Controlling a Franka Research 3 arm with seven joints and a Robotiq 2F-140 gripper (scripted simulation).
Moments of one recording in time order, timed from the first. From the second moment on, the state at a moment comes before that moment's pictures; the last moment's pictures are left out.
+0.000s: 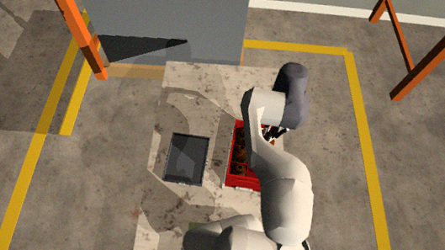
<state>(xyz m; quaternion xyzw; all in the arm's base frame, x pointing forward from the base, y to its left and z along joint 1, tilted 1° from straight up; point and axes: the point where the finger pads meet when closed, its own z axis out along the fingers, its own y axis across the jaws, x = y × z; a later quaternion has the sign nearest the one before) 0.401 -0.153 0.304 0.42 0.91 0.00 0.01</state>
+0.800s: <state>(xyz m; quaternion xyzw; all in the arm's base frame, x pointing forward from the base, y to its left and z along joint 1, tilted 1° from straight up) 0.402 -0.146 0.305 0.42 0.91 0.00 0.01</state>
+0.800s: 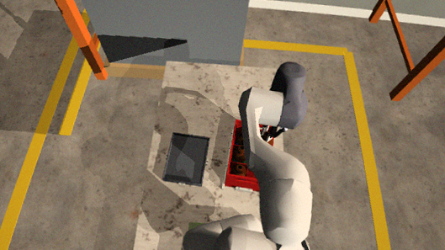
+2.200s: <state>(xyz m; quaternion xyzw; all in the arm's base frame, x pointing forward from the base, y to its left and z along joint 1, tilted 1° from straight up) 0.401 -0.107 0.305 0.42 0.91 0.00 0.01</state>
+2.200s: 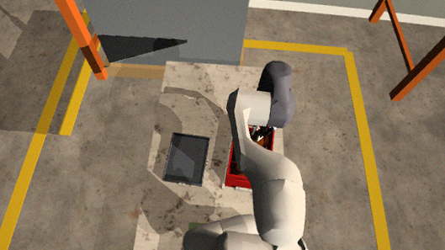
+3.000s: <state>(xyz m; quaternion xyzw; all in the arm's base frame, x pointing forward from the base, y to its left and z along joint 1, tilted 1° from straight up) 0.398 -0.066 0.304 0.41 0.91 0.00 0.01</state>
